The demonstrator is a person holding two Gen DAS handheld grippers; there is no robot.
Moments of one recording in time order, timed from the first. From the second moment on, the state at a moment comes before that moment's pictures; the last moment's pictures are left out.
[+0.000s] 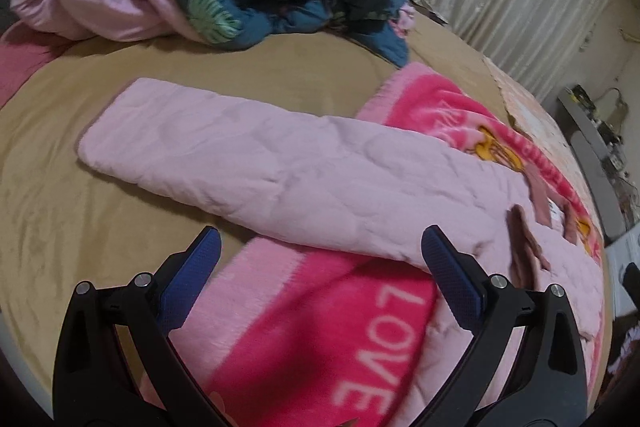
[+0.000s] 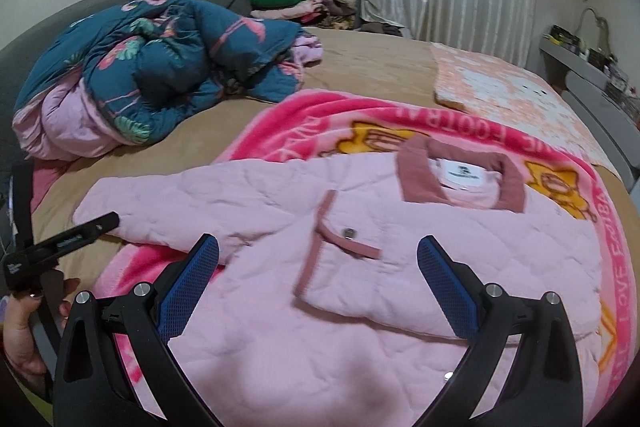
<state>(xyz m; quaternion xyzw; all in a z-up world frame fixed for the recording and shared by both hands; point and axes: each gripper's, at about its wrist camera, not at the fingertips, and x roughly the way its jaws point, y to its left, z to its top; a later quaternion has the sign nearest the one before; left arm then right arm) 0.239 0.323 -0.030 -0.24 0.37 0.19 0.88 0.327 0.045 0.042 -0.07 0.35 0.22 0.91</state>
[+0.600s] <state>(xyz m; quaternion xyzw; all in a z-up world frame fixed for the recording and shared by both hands) 0.234 0.392 -0.056 -0.30 0.39 0.25 0.83 0.339 0.147 0.017 -0.10 0.38 0.30 0.87</state>
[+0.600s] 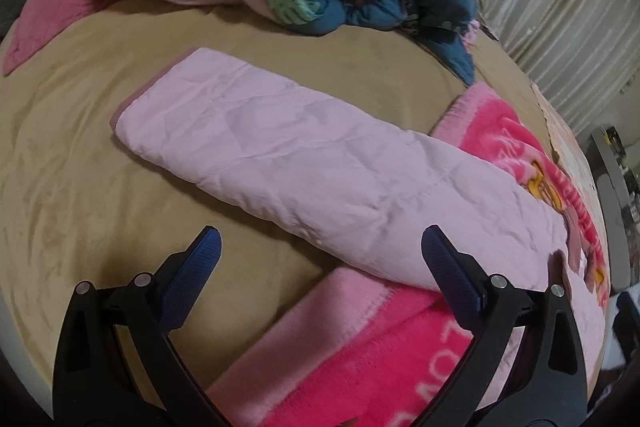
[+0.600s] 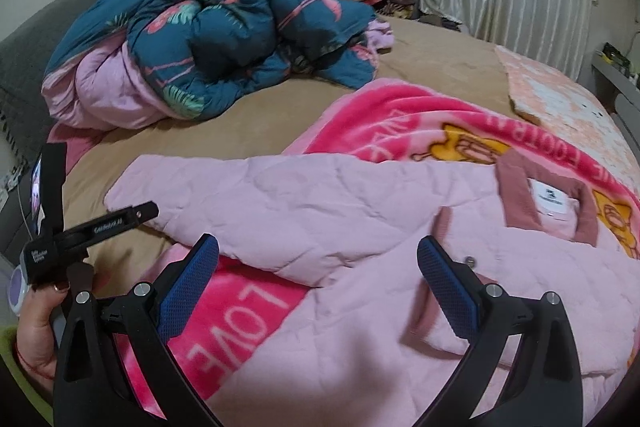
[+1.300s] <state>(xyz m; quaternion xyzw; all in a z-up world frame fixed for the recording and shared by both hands) 0.242 0.476 -0.118 -0.42 0.34 0.30 0.78 0.339 0.168 -0.019 -0.12 0.41 0.31 0.85</state>
